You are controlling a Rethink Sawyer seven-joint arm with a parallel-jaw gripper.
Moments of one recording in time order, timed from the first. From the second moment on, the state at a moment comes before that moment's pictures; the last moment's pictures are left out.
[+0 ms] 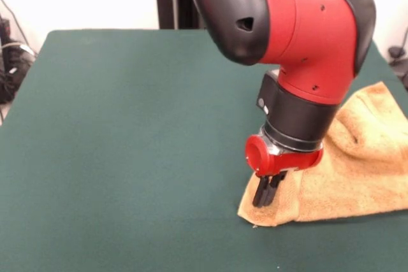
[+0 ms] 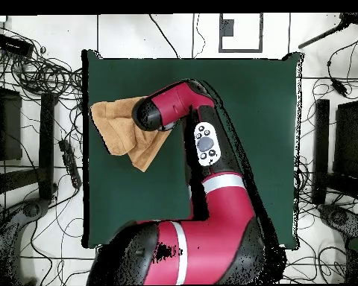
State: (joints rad) arm -0.14 -0.26 0.33 0.99 -0.80 0.77 1.76
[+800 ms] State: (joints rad) arm -0.07 -0.21 0.14 0.91 -0.87 0.77 1.76
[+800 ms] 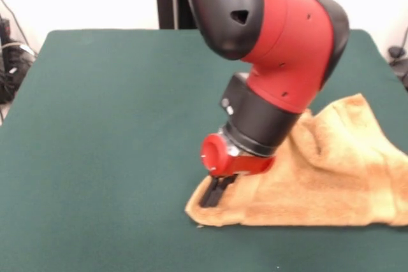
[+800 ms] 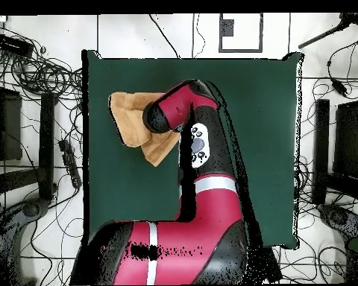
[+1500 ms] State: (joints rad) arm -0.06 -0.13 0.02 0.80 -0.96 0.72 1.76
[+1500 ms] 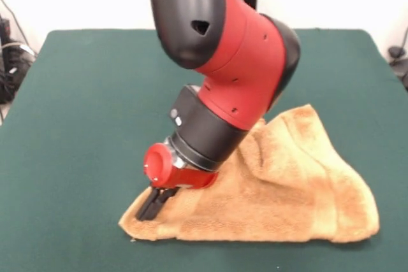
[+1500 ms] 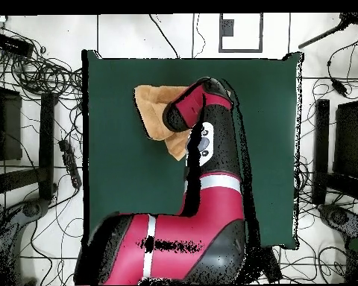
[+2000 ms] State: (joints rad) arm -0.07 -0.11 -0.05 0.80 -0.99 0.67 1.76
